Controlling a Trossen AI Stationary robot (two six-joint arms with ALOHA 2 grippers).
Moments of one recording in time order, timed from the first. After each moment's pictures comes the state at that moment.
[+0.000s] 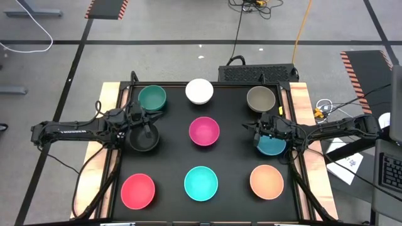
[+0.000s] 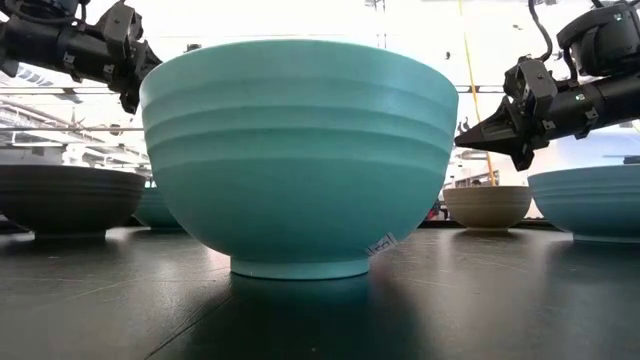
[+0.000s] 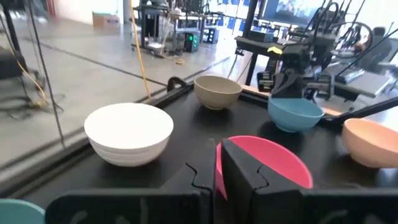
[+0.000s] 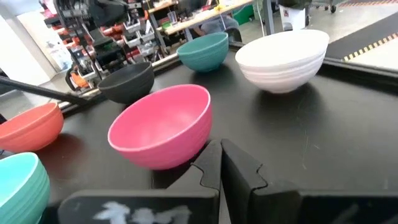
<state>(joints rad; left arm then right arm) 0.15 0.48 0.26 0.13 -0.23 -0.17 -0.07 0.74 0.01 0.56 0.26 0.38</state>
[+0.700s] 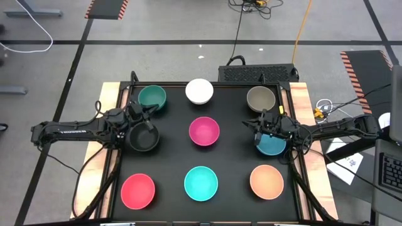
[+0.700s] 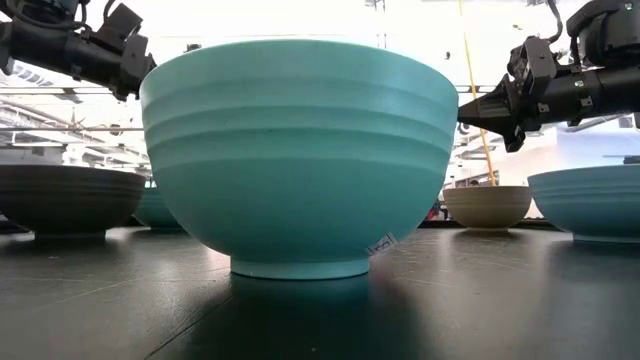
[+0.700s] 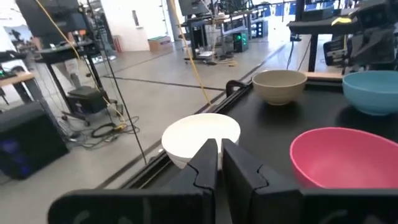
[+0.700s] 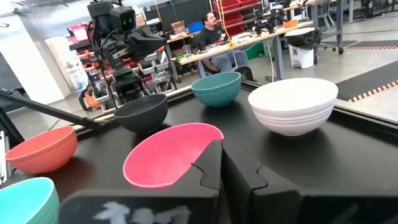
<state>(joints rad) 0.15 0.48 0.26 0.13 -0.45 0.10 -0.06 0.74 0.02 0.70 0.26 0.28</state>
